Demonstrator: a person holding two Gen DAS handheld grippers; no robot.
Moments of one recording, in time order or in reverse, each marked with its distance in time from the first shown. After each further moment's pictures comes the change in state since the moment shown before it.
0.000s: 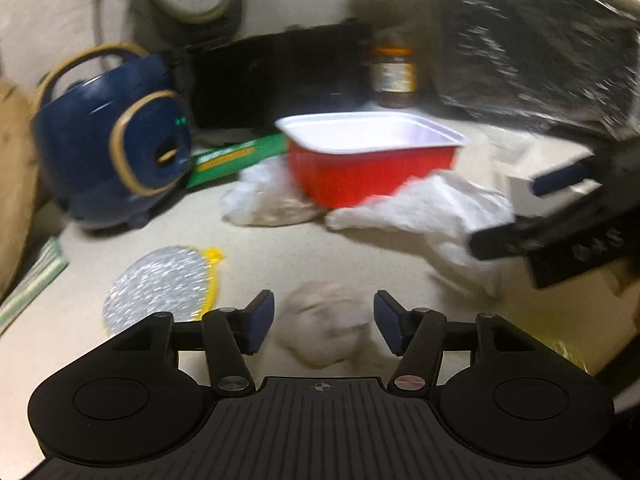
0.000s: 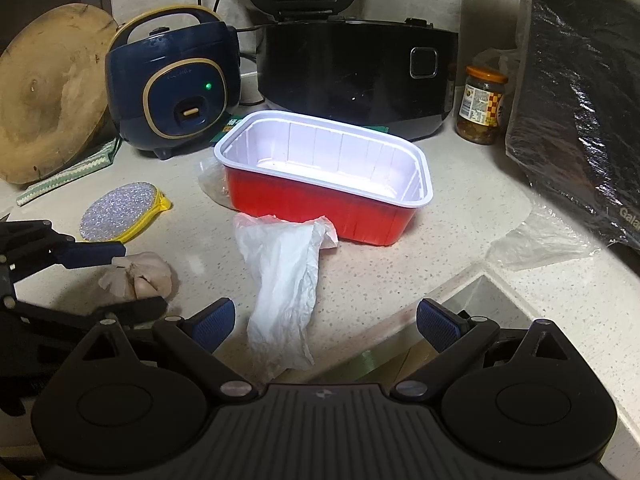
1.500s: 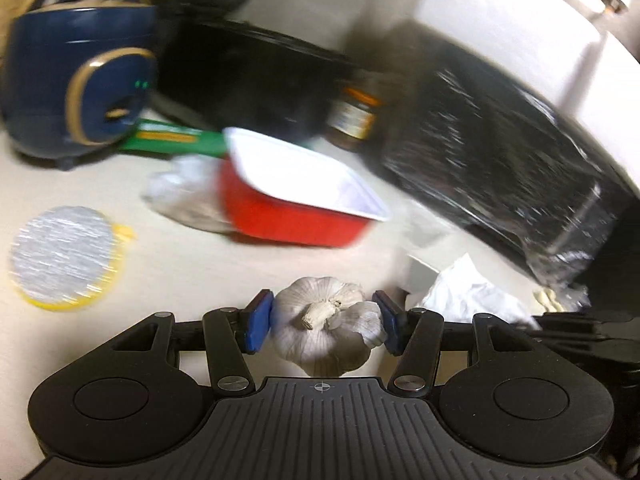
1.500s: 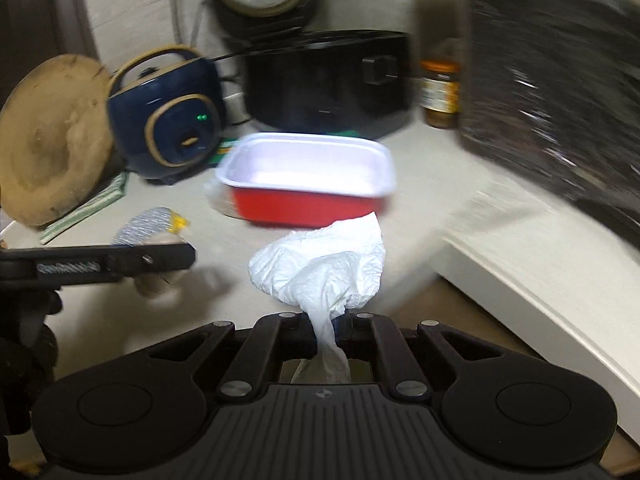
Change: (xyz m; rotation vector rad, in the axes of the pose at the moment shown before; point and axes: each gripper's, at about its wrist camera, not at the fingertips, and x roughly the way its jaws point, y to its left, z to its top) left arm -0.017 -0.002 0.029 -0.338 0.003 -0.360; right arm -0.072 -0.034 -0.022 0.162 0.015 -0.007
